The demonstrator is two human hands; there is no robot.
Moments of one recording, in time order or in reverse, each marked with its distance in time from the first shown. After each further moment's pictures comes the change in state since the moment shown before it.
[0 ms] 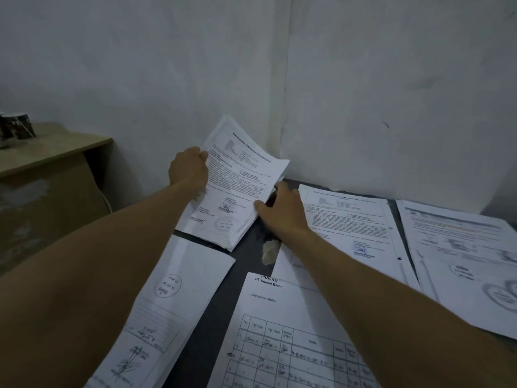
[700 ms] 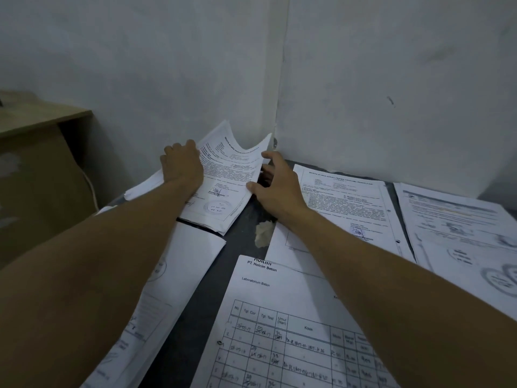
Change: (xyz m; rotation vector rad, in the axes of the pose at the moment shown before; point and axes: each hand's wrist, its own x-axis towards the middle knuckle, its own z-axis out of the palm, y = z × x) left_hand -0.016 -0.019 0.050 0.316 -0.010 0.117; right_hand 0.000 0.003 -0.005 0.246 -0.055 -0.068
